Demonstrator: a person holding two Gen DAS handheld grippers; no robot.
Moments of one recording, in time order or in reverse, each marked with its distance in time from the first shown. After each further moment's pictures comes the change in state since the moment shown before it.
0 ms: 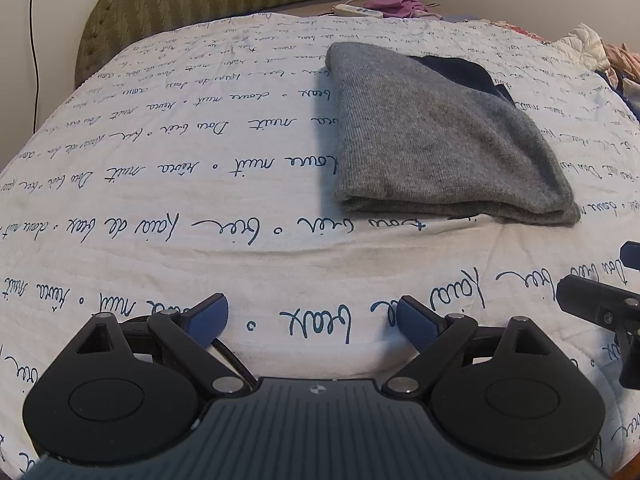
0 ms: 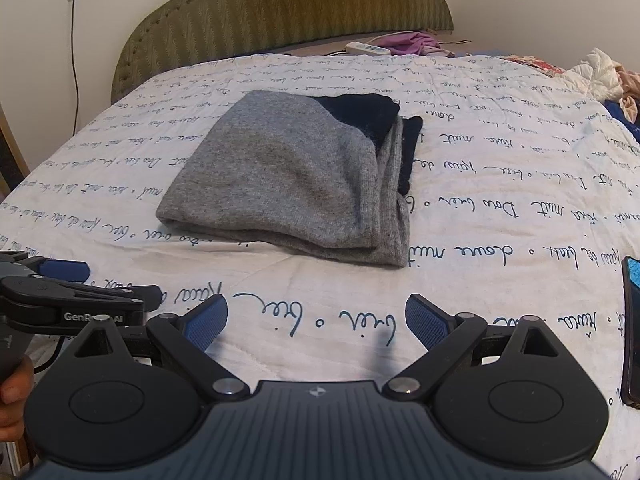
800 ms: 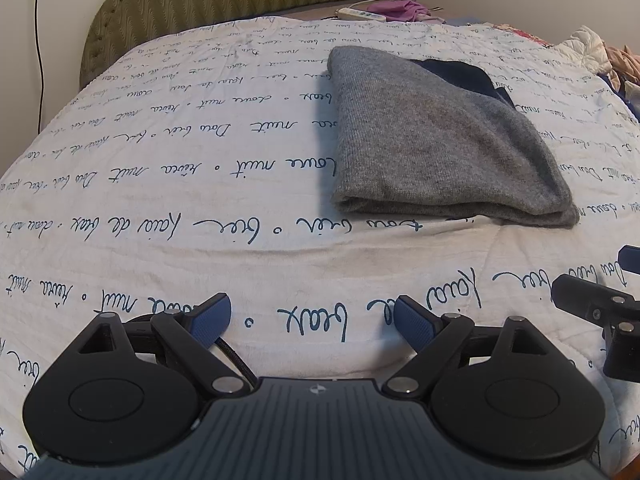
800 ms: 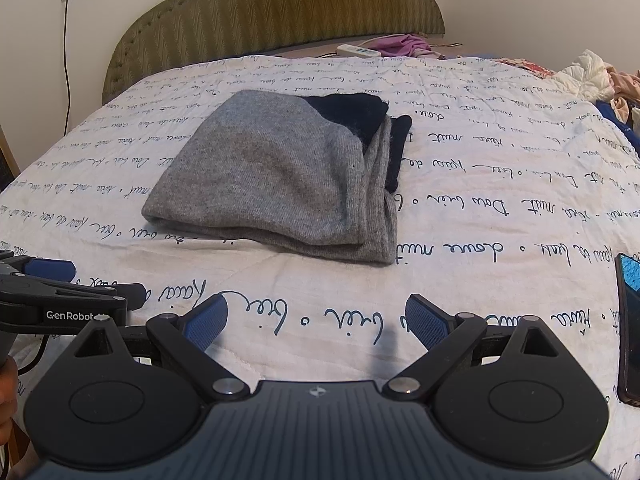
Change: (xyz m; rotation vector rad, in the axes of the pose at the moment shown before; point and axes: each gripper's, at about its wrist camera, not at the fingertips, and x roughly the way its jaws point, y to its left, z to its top) left arm -0.004 -0.003 -0.003 -0.009 -0.012 0.011; right arm 0.004 -0.004 -0.006 0.008 -0.013 -0.034
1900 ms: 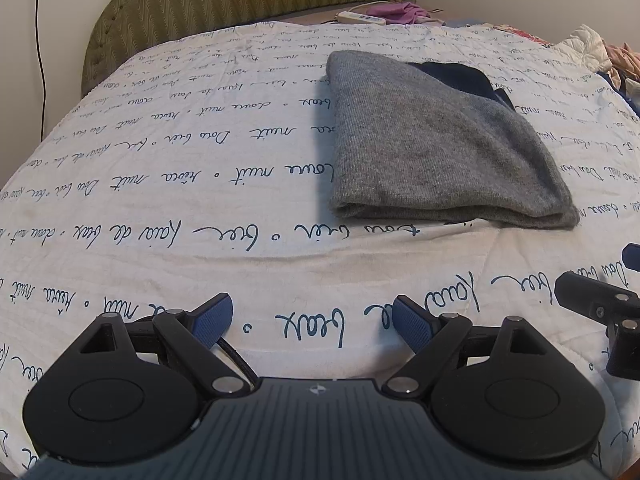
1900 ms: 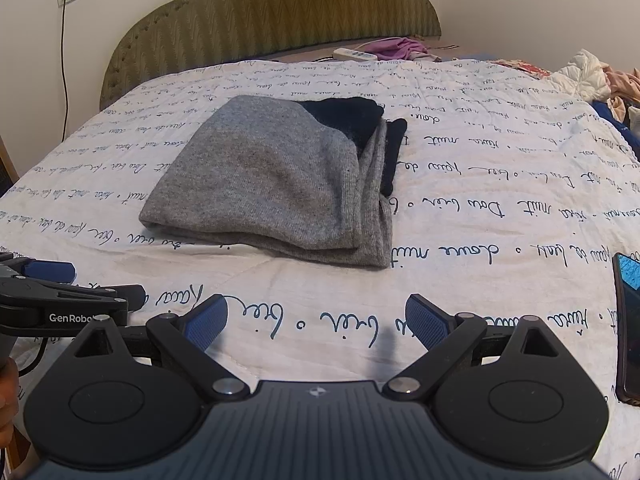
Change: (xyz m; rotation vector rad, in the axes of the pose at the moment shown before) left arm -0.001 -0.004 0.001 0.012 -0.014 0.014; right arm -0.002 0.000 0.000 0.011 -0.010 -0.010
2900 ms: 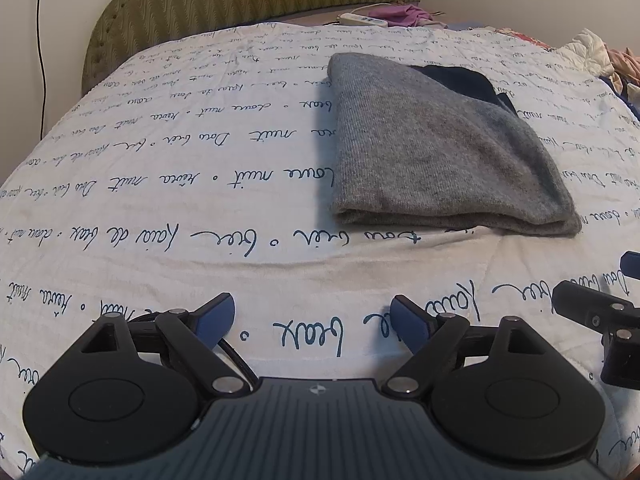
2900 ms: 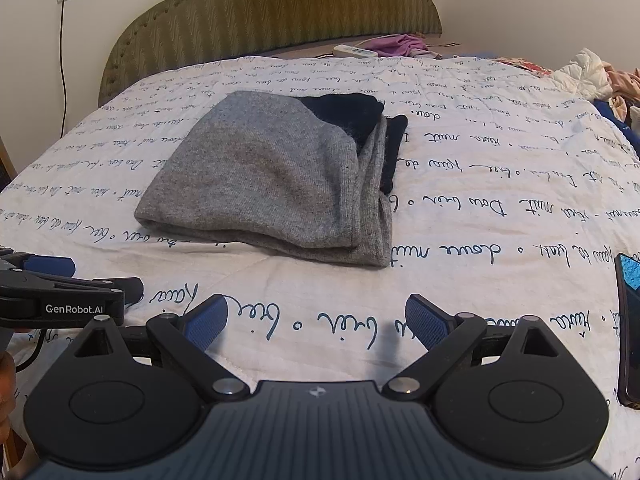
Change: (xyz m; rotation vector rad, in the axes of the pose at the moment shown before) left arm 0.004 0.000 0.003 -0.009 -0.004 -0.003; right arm 0.004 -0.001 0.000 -0.004 0.007 0.000
